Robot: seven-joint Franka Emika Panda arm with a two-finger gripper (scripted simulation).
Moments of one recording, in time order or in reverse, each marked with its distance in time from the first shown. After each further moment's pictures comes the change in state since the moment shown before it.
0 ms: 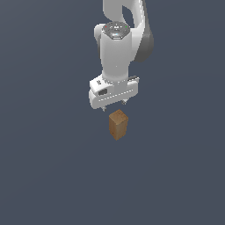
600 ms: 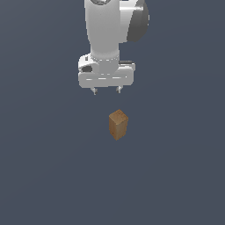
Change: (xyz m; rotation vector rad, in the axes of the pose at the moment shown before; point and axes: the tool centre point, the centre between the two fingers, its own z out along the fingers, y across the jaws) arm -0.040 0.016 -0.057 0.015 -0.026 0.330
